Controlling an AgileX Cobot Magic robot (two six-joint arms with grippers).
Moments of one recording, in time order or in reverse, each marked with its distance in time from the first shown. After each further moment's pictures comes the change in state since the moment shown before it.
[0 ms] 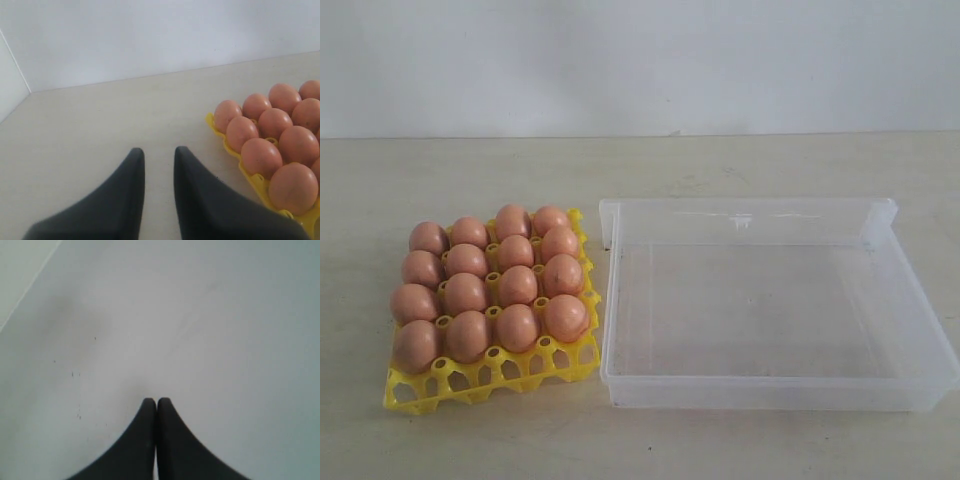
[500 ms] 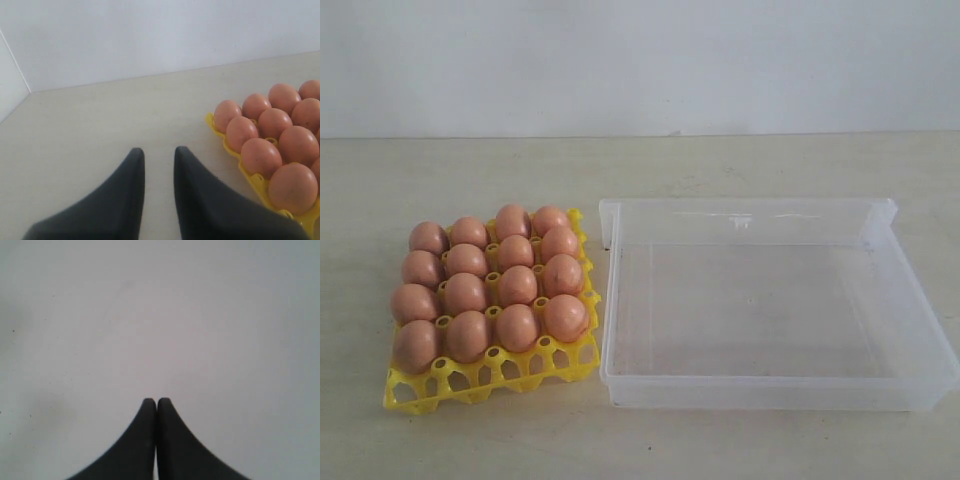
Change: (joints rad) left arm 0.000 0.000 0.000 0.000 0.000 0.000; right arm -0.074 -0.565 0.294 -0.148 0.279 0.167
